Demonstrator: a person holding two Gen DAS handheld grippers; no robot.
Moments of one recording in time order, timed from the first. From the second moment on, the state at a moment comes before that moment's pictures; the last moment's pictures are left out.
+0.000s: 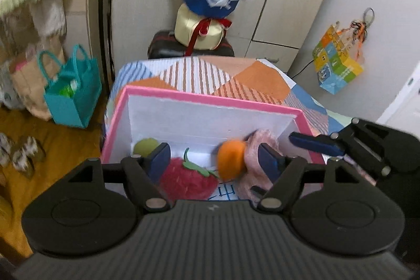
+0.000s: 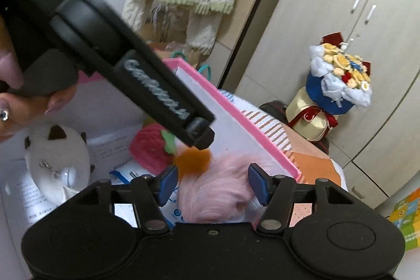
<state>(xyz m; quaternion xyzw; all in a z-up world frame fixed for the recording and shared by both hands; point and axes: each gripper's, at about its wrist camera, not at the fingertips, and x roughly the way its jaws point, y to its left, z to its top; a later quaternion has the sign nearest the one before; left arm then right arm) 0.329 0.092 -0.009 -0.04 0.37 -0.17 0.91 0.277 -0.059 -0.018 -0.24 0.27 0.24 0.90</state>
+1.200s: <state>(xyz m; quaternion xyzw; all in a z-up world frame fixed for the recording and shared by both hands) 0.123 0.043 0.063 0.06 0.31 -0.35 0.88 0.090 -0.216 0.022 -0.04 0.31 0.18 0.93</state>
